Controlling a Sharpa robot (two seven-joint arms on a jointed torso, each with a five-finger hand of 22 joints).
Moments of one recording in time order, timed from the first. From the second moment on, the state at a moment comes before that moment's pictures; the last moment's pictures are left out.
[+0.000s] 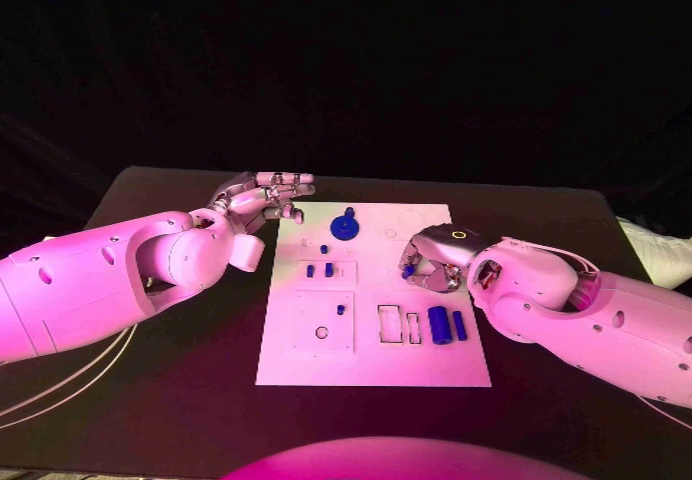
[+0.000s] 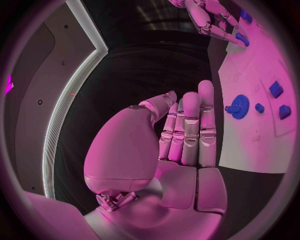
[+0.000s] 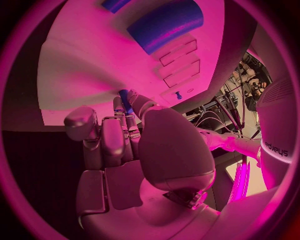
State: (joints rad) left arm 1.17 -0.90 -0.01 1.52 0.05 -0.20 0.29; left_hand 1.38 -0.16 0.53 -0.04 0.09 1.03 0.18 0.10 0.07 1.11 0.11 0.20 0.07 1.20 0.01 0.98 0.52 0.16 1.26 0.11 0.45 0.91; right arm 0.96 -0.82 0.14 1.65 -1.85 -0.11 -0.25; right_hand 1.42 -0.08 0.37 0.05 0.06 1.12 0.12 0.08 0.08 1.17 0.06 0.13 0.06 1.46 -0.01 1.24 1.07 0.12 1.33 0.09 1.19 0.87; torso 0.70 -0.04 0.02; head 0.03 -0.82
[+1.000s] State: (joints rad) left arm 1.17 -0.90 -0.01 1.52 0.05 -0.20 0.28; left_hand 1.39 -0.16 0.52 -0.04 0.09 1.03 0.18 0.10 0.07 1.11 0.11 0.20 0.07 1.20 0.02 0.98 0.52 0.16 1.26 0.11 0.45 0.91; right arm 0.95 -0.85 0.16 1.85 -1.74 -0.27 -0.25; right_hand 1.42 -0.07 0.42 0.03 0.05 1.17 0.11 0.09 0.09 1.24 0.05 0.12 0.07 1.47 -0.02 1.25 1.08 0.12 1.35 0.07 1.22 0.91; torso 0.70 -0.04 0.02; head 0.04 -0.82
